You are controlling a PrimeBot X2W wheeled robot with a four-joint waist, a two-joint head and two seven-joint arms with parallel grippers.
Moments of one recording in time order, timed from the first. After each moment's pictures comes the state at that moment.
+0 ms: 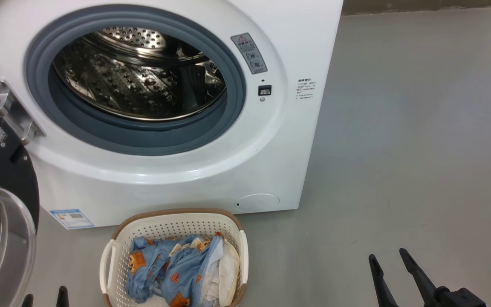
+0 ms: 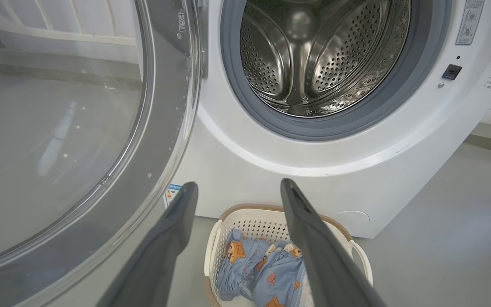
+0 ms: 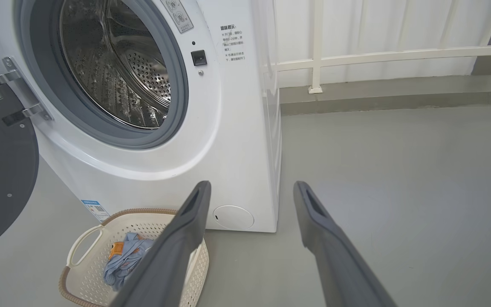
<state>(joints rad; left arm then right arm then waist) 0.19 0.13 0.10 0.16 -0.38 -0.13 -0.25 0.17 -0.04 0.02 0.04 0.16 0.13 -0.25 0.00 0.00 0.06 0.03</state>
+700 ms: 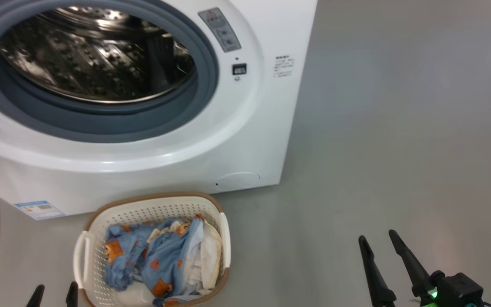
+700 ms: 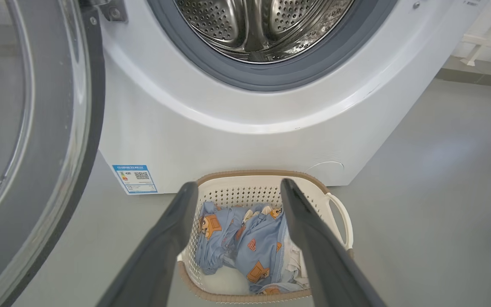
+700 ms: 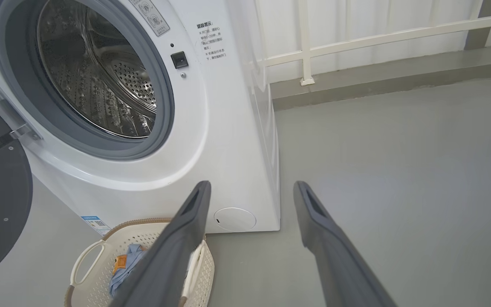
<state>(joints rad) 0.18 0.26 -0.02 0.16 -0.44 -0.13 -0.23 0.12 -0.04 0.06 0.01 0.24 0.13 -0.25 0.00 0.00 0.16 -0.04</state>
